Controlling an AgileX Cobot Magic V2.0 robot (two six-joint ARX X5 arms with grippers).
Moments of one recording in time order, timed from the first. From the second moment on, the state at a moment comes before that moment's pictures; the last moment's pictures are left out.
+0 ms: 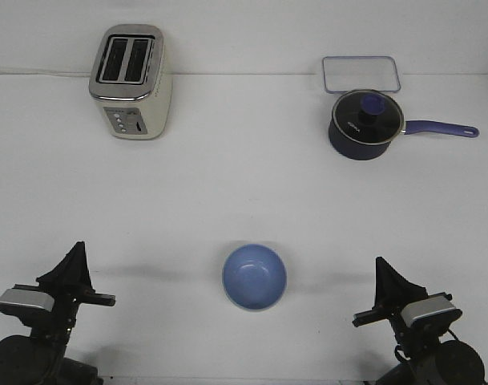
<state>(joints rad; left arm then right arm) -0.26 0.06 0.43 -0.14 -0.16 -0.05 0.52 0.04 0.43 -0.40 0.24 0.21</state>
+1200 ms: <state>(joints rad) 0.03 0.01 0.03 0.21 0.00 0.01 0.52 0.04 0.43 -0.40 0.24 0.21</state>
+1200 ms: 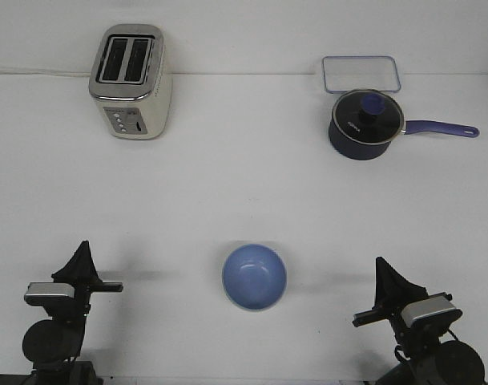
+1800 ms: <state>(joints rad) 0.02 0.00 0.03 0.22 0.01 0.01 0.52 0.04 0.43 -0.40 0.24 0.21</state>
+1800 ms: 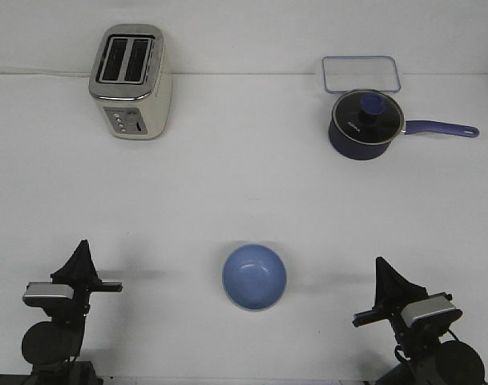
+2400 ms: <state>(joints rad) 0.03 0.00 0.03 0.22 0.01 0.01 0.47 0.04 0.42 -0.37 0.26 0.11</state>
